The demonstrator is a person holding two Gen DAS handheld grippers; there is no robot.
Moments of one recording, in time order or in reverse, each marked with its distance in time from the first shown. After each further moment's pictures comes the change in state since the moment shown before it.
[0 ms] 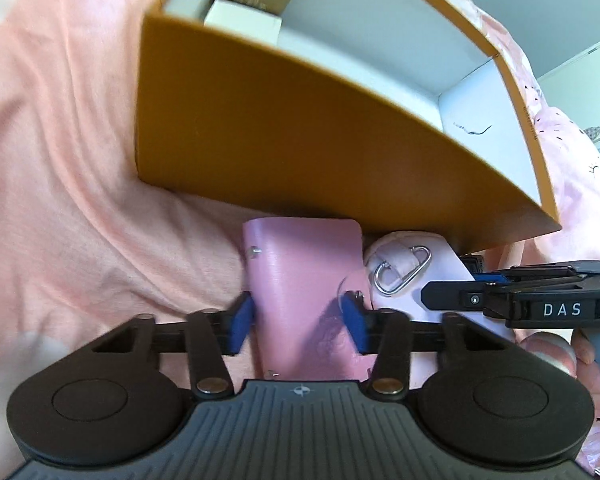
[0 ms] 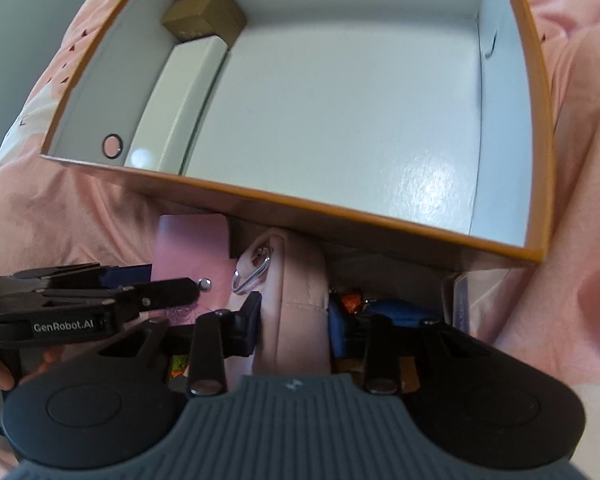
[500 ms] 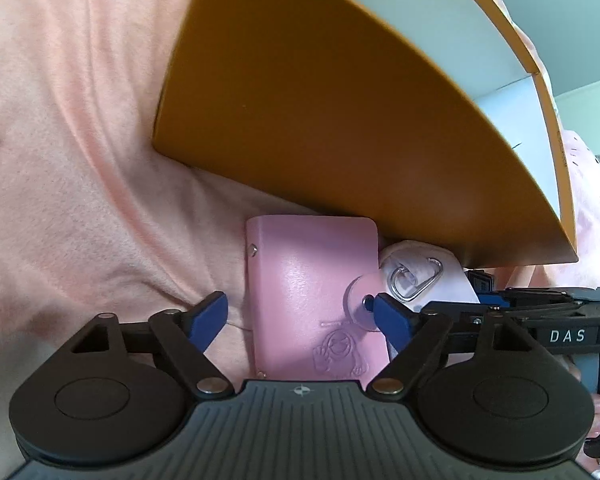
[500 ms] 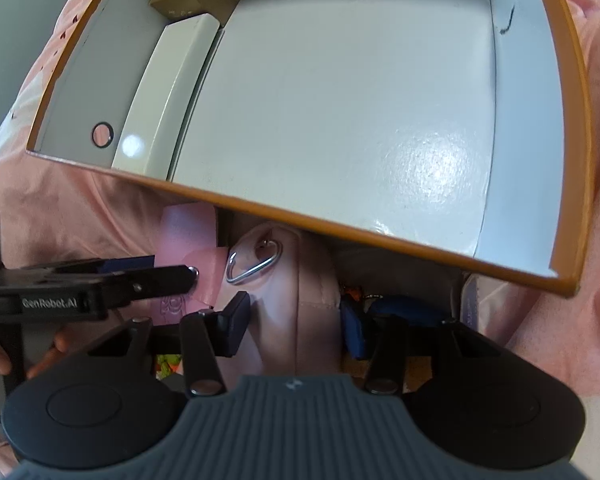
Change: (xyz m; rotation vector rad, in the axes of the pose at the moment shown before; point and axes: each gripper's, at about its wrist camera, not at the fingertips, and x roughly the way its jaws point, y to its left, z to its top) left arm 0.032 0.017 0.006 -0.131 0.080 -0.044; right arm 0.029 -0.016 0.013 0.039 0.090 0.041
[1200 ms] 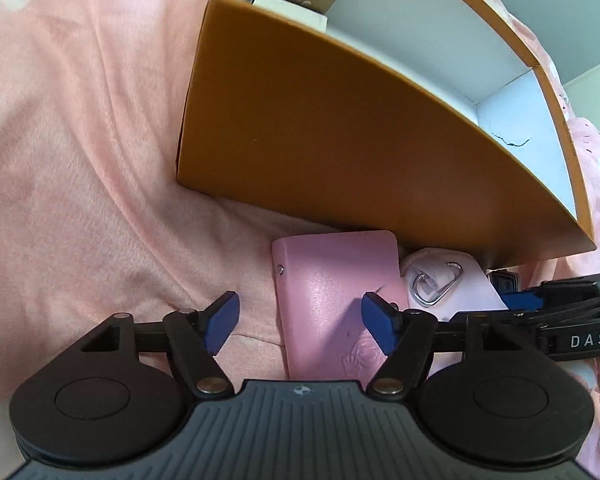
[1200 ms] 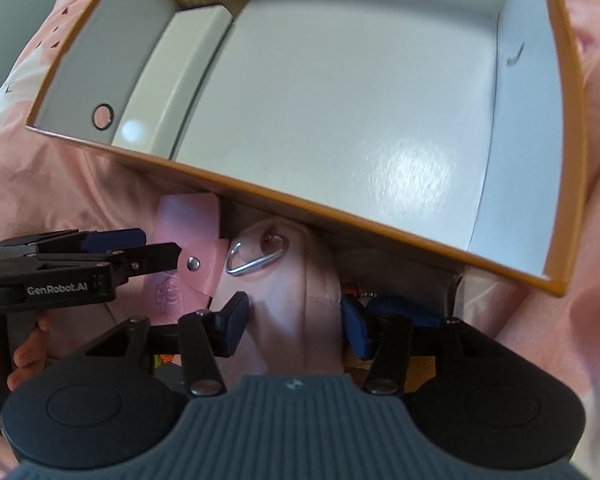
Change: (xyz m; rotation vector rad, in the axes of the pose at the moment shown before) left arm 0.001 -0.009 -0.007 0.074 -0.062 0.095; right arm 0.000 0.015 0.005 -0.060 0.016 -0.093
